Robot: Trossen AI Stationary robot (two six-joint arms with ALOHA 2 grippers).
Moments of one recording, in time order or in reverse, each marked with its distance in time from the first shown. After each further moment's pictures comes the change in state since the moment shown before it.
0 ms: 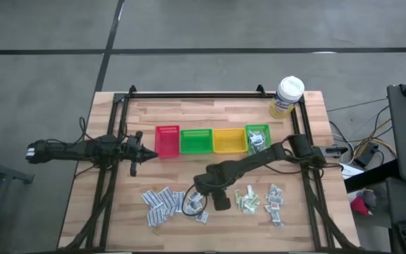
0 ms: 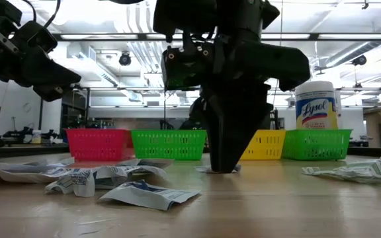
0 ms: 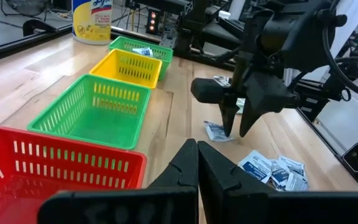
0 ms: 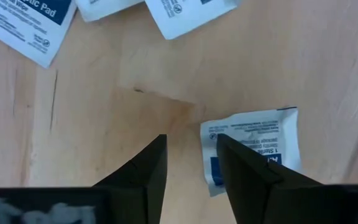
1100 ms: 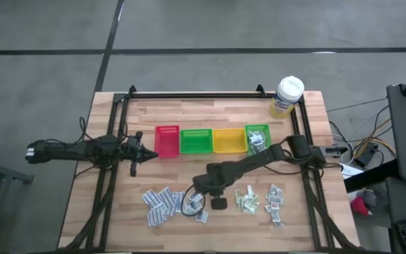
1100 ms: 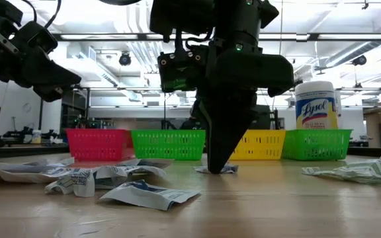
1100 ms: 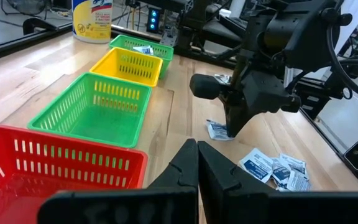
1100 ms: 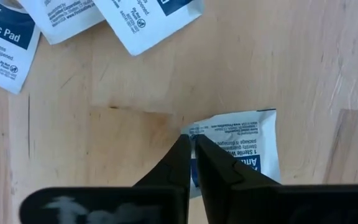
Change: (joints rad) left arm 0.000 0.007 0.000 -0.002 0.000 0.003; right arm 0.003 0.053 0.020 0.001 0.071 0.090
